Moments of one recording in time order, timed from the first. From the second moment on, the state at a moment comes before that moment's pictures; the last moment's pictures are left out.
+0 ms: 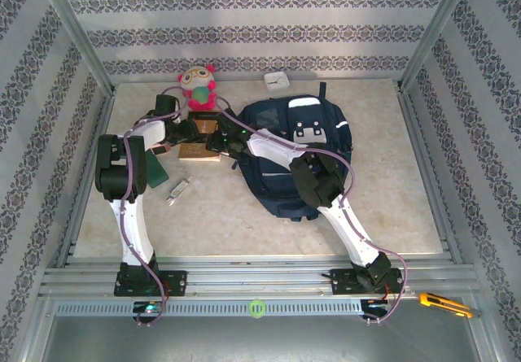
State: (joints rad) left arm 0.02 2.10 1.44 -0.36 0.19 -0.43; right arm 0.73 2.49 2.04 -0.44 -0.15 0.88
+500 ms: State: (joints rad) left arm 0.06 1.93 1.33 -0.34 0.40 -0.43; right arm 0.69 2.50 2.06 -0.50 -0.20 0.89
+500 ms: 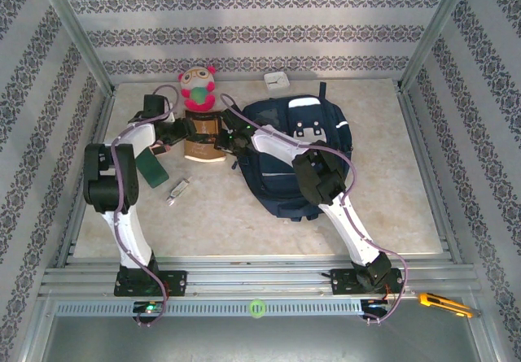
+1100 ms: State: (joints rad) left arm 0.05 1.92 1.26 -0.34 0.45 -0.44; right arm 0.69 2.48 2.02 -0.44 -0.24 0.89
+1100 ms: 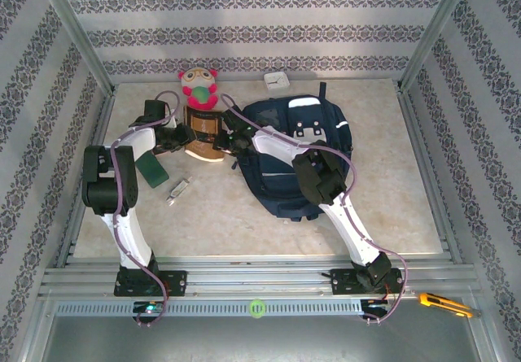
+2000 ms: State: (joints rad) left arm 0.03 1.08 0.97 0.04 0.91 -0.37; right arm 0.58 1.37 1.10 0.09 -0.35 0.52
